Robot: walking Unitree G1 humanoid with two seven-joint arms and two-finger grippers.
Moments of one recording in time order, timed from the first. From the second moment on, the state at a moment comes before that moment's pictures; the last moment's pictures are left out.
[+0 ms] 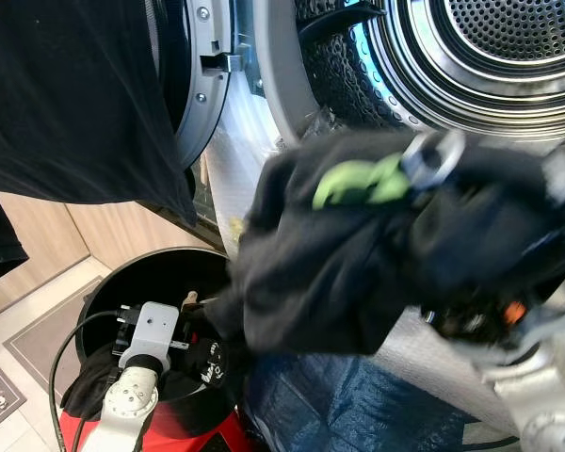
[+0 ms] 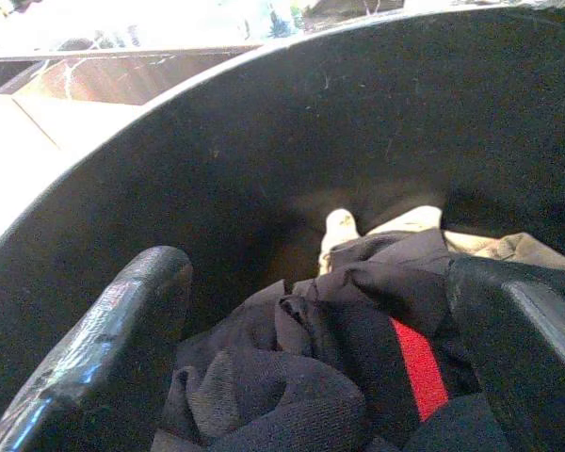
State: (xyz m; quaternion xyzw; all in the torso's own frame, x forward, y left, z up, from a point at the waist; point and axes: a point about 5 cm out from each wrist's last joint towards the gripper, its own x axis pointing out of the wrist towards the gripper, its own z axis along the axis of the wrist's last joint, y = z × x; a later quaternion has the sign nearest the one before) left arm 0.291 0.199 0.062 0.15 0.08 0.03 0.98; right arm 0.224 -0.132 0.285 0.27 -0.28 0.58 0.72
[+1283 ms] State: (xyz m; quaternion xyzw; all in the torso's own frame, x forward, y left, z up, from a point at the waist) left arm 0.301 0.179 0.058 0.12 0.09 0.03 0.99; right arm 0.392 -0.123 0.467 0.25 -0.25 0.11 0.93
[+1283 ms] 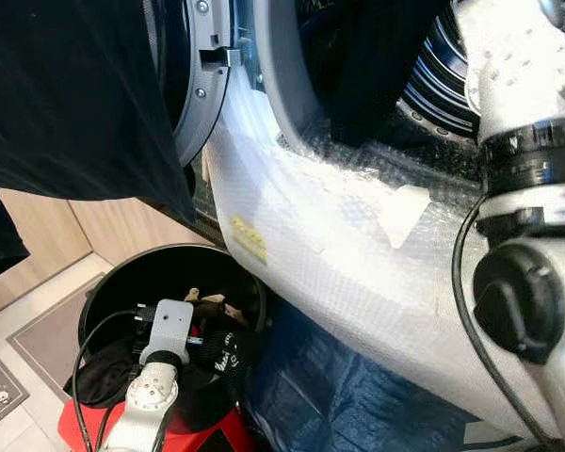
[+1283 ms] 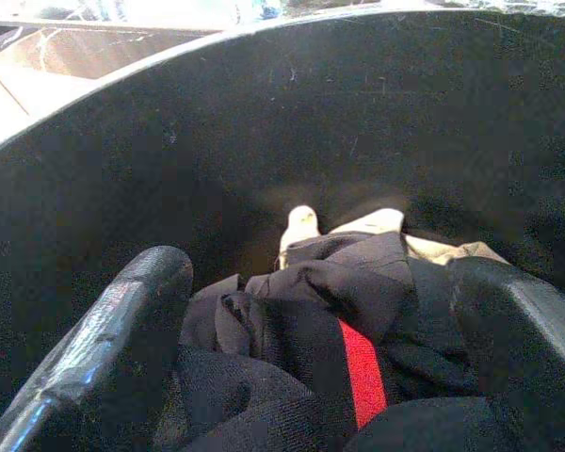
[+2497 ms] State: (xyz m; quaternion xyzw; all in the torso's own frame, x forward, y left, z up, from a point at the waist) left arm 0.301 0.182 0.057 0.13 0.10 0.01 0.99; right arm 0.421 -0.177 0.387 0.04 -0.13 -0.13 0.98
